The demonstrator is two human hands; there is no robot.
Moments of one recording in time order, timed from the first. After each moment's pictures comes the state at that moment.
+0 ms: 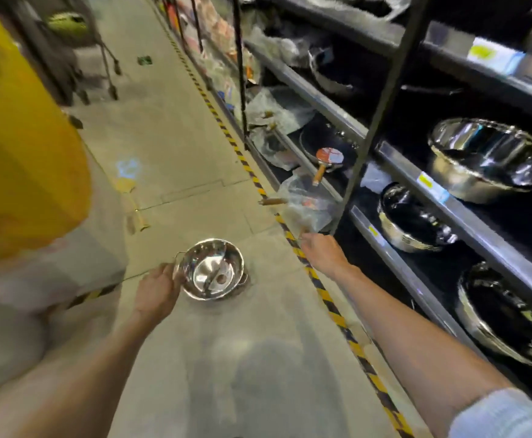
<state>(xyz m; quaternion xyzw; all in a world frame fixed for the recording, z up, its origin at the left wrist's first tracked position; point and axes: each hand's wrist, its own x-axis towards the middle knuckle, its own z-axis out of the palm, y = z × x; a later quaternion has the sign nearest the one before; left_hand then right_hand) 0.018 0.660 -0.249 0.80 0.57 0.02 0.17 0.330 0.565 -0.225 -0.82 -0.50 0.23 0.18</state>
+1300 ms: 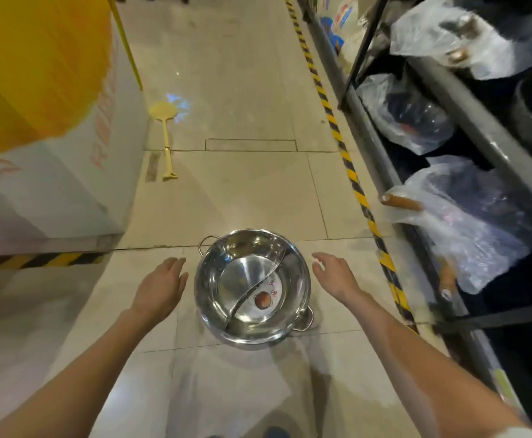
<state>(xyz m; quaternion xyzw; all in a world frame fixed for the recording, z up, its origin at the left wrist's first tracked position) -0.048 0.999 -0.698 0.74 0.64 -0.02 0.22 0.281 0.971 -0.699 -0.78 -0.53 0.31 0.09</state>
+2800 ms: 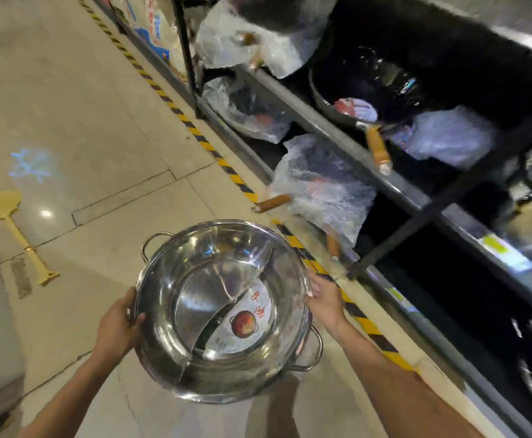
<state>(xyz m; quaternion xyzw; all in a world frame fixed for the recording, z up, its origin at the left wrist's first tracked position) 0.093 1.075 -0.599 0.81 0.48 0.07 0.34 0.385 0.875 -0.638 -0.78 -0.19 0.35 0.48</state>
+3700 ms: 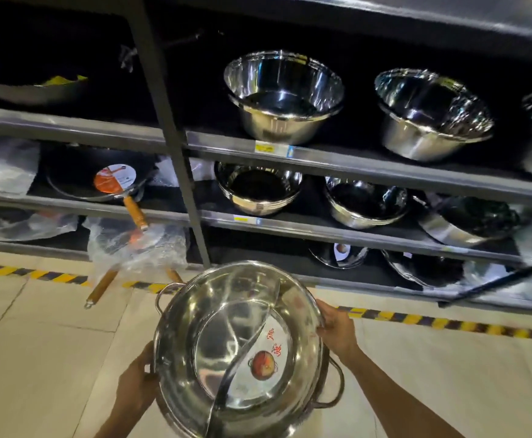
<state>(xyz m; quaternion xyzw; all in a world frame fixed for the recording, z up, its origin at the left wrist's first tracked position) 0.266 0.870 -0.382 0.85 0.28 -0.16 0.42 0.345 0.520 -0.400 -0.91 0.08 0.12 0.38</state>
